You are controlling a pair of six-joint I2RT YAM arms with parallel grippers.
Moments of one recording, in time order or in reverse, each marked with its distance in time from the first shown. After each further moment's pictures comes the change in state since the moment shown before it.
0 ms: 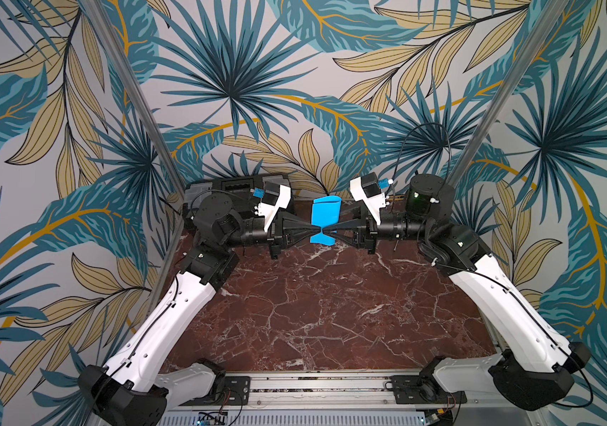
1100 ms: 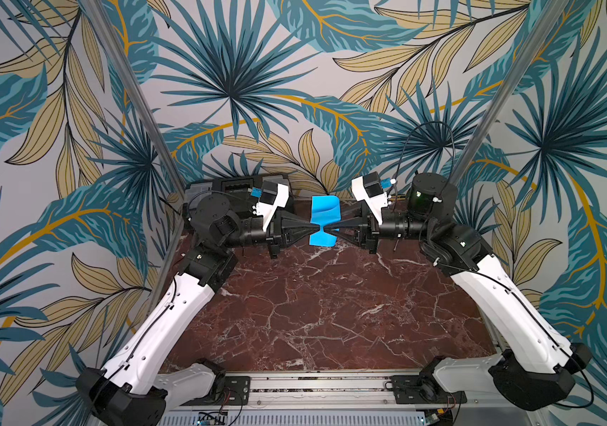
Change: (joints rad) left arm 0.000 -0.009 0.000 0.010 -0.018 -0.008; right arm 0.000 -0.001 0.023 -0.006 -0.009 -0.019
